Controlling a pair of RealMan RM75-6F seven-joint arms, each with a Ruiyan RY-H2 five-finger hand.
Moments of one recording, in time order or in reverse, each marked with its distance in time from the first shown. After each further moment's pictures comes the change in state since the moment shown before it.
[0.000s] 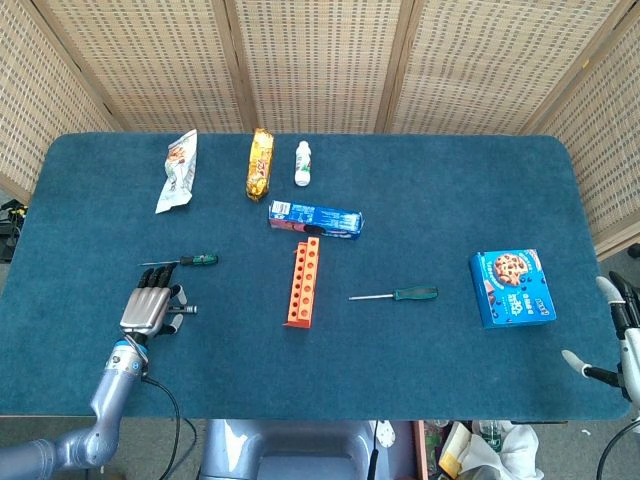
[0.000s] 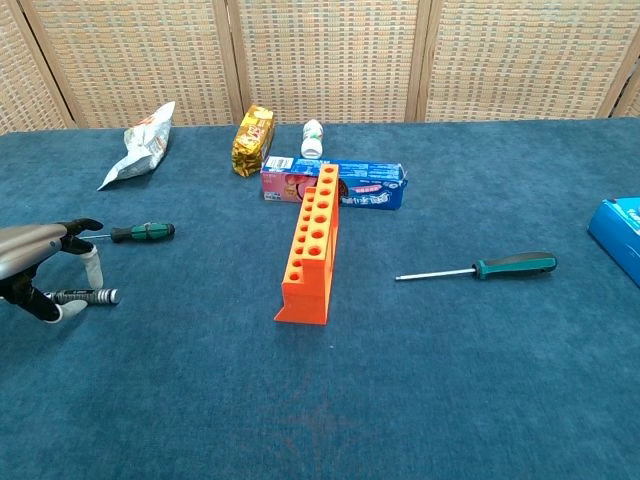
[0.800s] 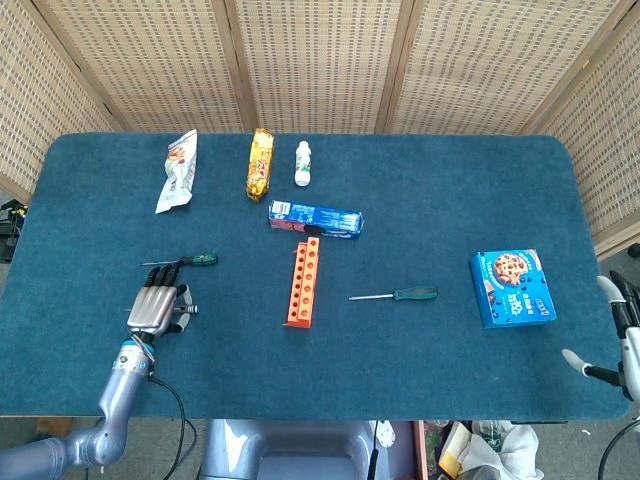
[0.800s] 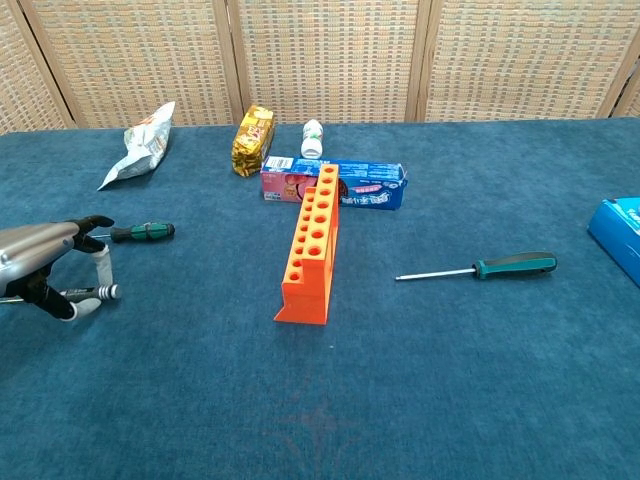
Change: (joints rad) left arm -0.005 -0.036 -0.005 0.023 0.027 0.025 -0.029; right arm 0.003 0.004 0.002 0.004 0.007 -0.009 0.020
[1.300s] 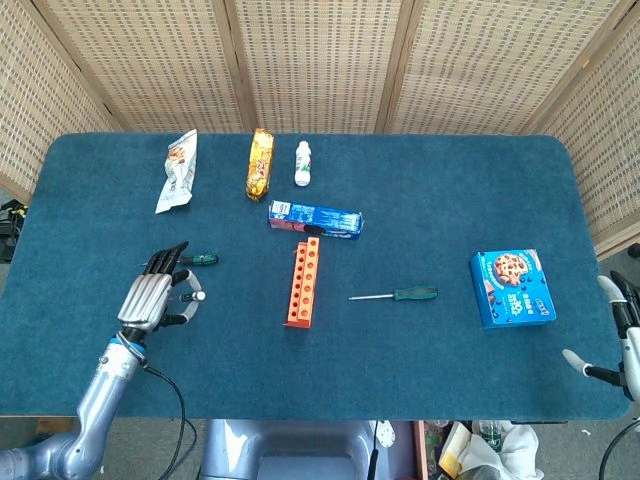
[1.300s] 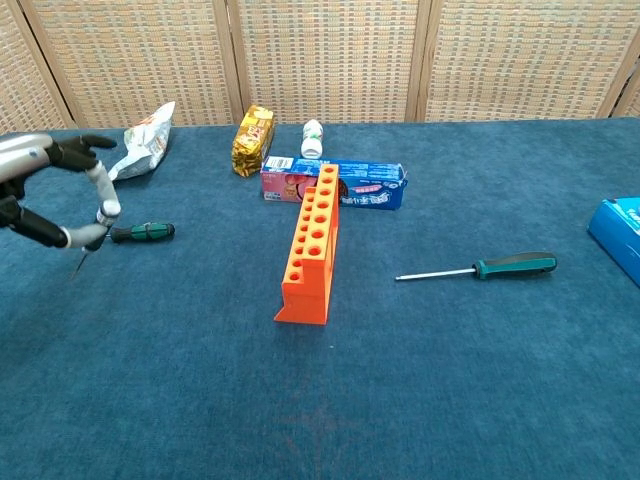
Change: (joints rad) left arm 0.031 0.215 -0.043 -0.330 0.156 0.066 -0.238; right arm -0.001 0.003 -0.001 -0.004 0.000 0.001 0.002
